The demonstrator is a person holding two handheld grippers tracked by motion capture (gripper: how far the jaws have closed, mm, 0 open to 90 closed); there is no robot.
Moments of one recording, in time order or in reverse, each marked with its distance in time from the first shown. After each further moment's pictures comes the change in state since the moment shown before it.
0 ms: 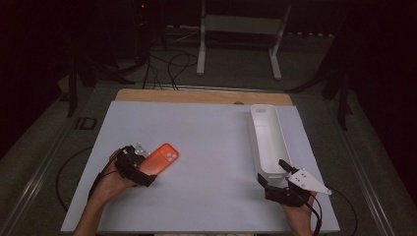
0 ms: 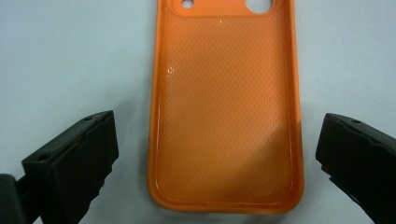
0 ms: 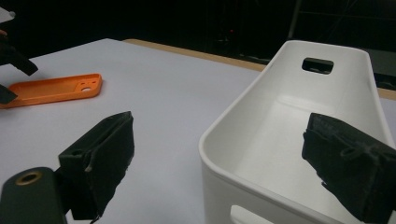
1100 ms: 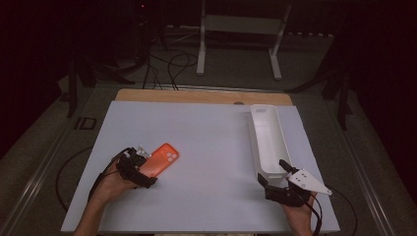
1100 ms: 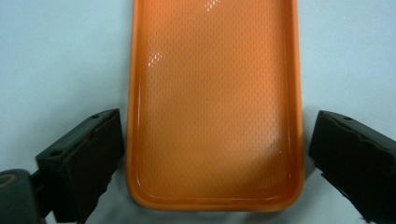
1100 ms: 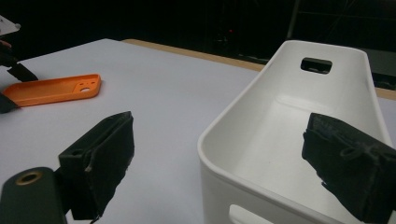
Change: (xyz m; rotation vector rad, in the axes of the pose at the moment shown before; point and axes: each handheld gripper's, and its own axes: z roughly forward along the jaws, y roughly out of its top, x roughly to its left) left arm 0.001 -0.003 0.009 0.051 -0.058 -0.016; right arm 0.000 0.000 0.000 0.000 -0.004 0.001
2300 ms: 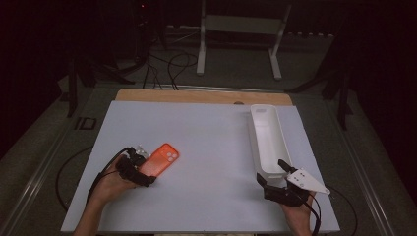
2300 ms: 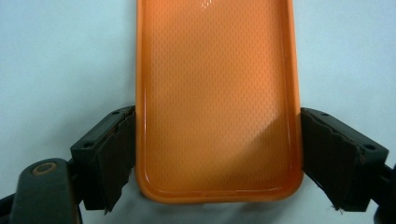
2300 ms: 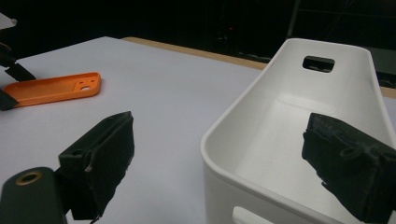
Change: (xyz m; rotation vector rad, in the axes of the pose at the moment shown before) left arm 0.000 0.000 -0.004 -0.002 -0.003 -0.007; right arm 0.002 0.000 0.002 0.008 -0.001 -0.001
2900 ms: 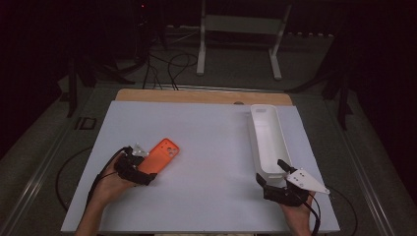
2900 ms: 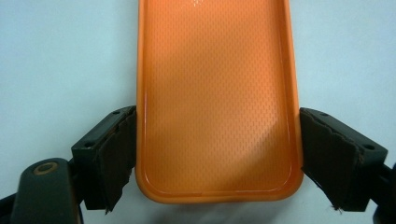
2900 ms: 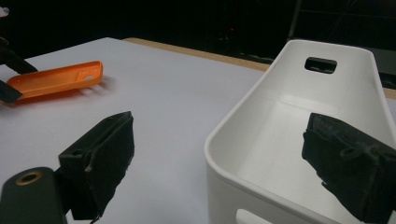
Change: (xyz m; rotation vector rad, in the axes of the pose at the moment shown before) left arm -0.004 -0.001 -0.010 -0.109 0.042 -0.006; right arm 0.001 0.001 0.000 0.000 0.005 0.002
